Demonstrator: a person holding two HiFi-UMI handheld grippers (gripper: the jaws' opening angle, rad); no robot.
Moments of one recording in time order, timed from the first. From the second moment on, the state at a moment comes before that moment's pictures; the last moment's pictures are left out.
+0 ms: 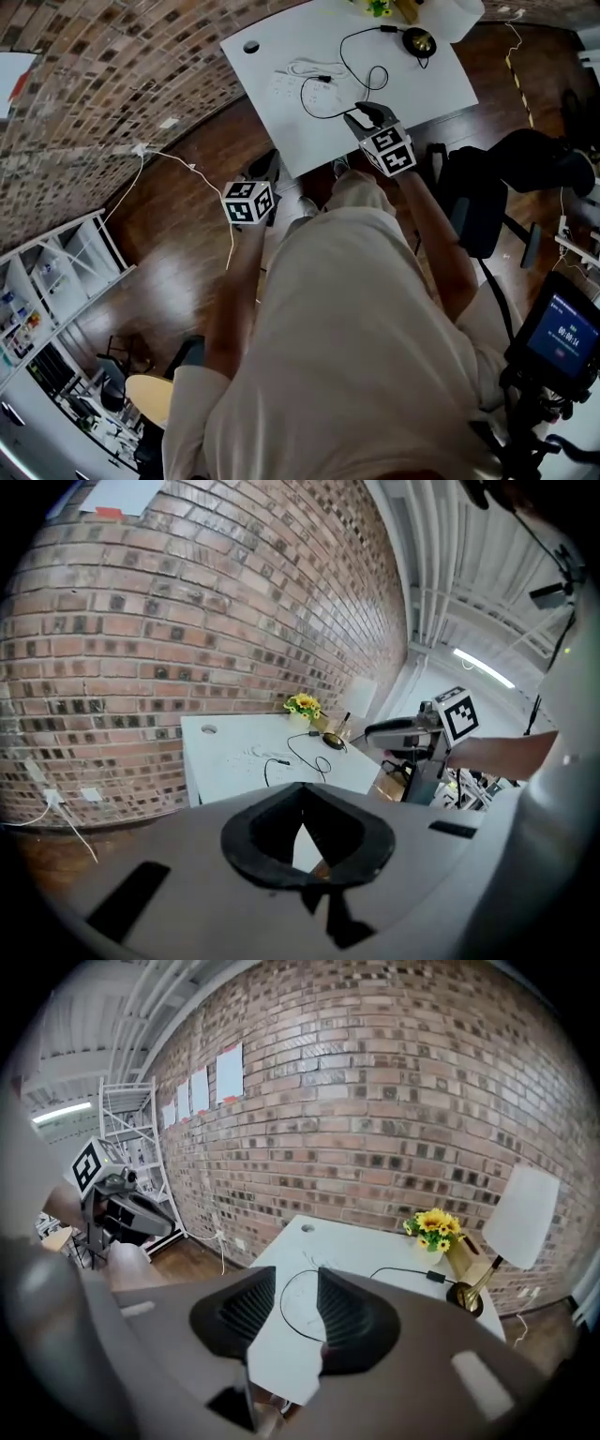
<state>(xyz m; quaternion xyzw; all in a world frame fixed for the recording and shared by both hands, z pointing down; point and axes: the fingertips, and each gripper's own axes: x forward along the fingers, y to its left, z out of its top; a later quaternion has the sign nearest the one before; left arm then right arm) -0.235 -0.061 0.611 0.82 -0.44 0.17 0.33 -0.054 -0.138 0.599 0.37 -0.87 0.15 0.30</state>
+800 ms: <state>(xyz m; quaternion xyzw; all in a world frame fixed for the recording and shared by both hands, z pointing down) -0.243 0.015 0.572 0.84 -0.45 0.10 0.30 -0.032 -0.033 0.552 0.43 -0.86 0.18 0.22</state>
